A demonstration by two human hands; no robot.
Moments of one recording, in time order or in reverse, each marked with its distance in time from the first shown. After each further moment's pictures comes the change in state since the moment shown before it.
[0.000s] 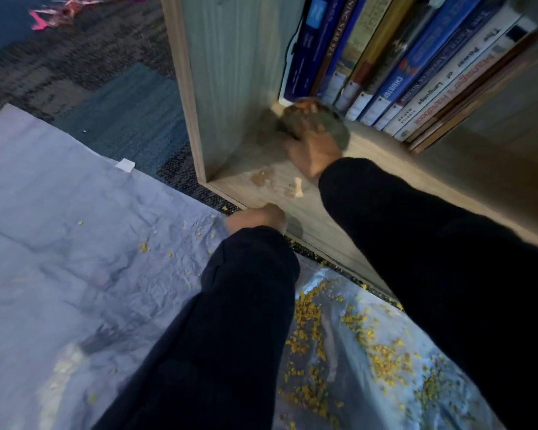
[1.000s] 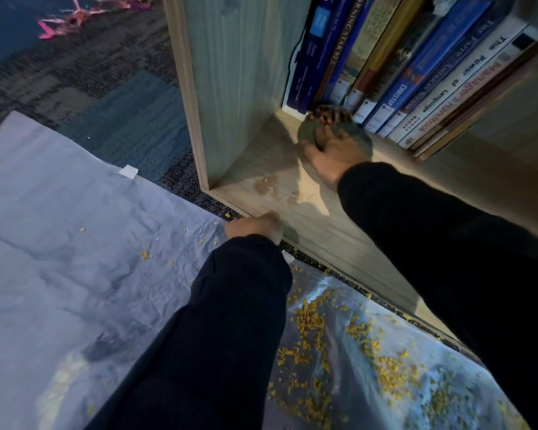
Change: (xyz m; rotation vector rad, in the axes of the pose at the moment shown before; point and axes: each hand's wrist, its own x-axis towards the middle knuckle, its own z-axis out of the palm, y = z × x) left_hand 0.024 -0.003 0.010 -0.169 -0.022 -0.078; right_hand 0.000 0.036 -0.021 -0.258 0.023 0.012
